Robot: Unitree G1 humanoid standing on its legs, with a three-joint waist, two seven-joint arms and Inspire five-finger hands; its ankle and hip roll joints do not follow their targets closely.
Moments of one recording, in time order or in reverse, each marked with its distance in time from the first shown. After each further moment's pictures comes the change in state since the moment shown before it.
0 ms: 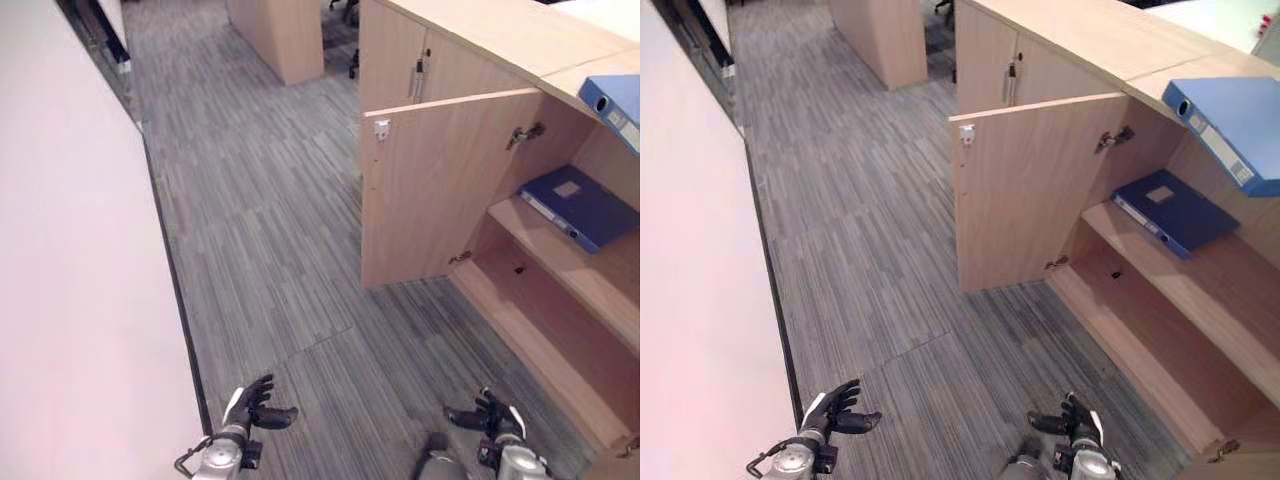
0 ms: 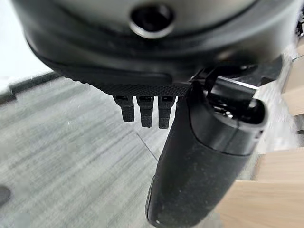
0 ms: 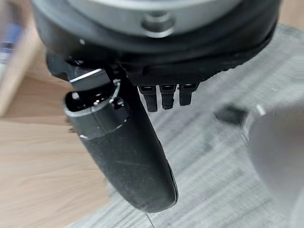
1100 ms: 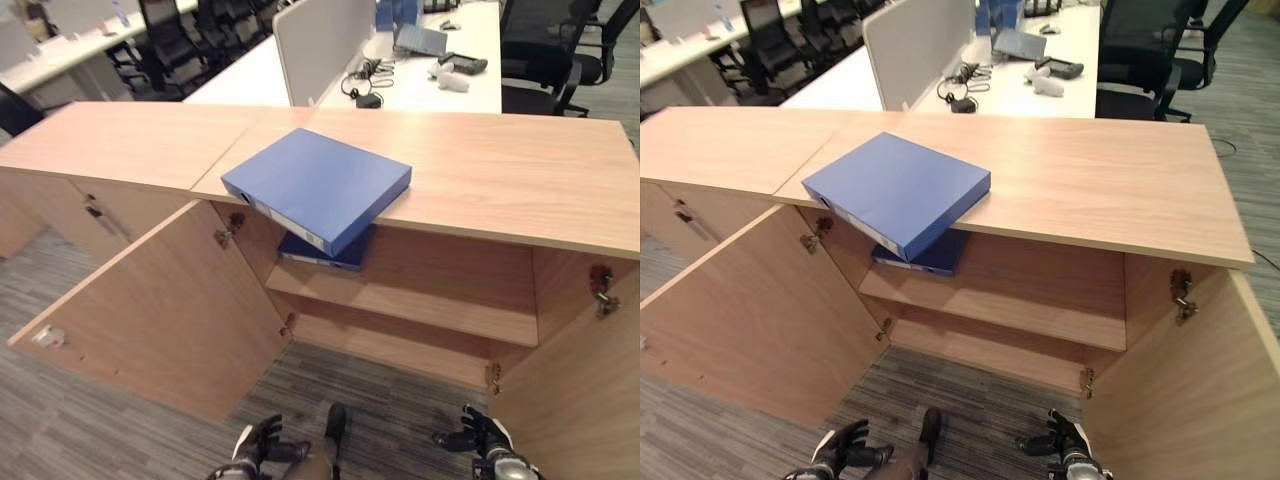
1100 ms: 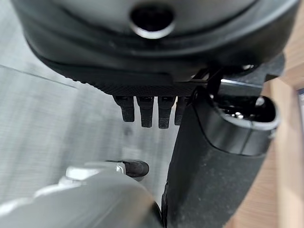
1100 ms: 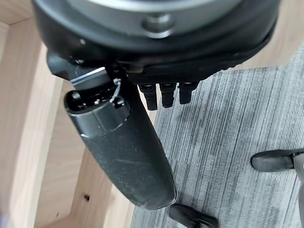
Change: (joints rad) left arm -0.038 -0.105 -0.074 0.133 -0.050 -0.031 0.000; right arm 0.001 -0.050 0.133 0.068 -0.043 0.005 0.025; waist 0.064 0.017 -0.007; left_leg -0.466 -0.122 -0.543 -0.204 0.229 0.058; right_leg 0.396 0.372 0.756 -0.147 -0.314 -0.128
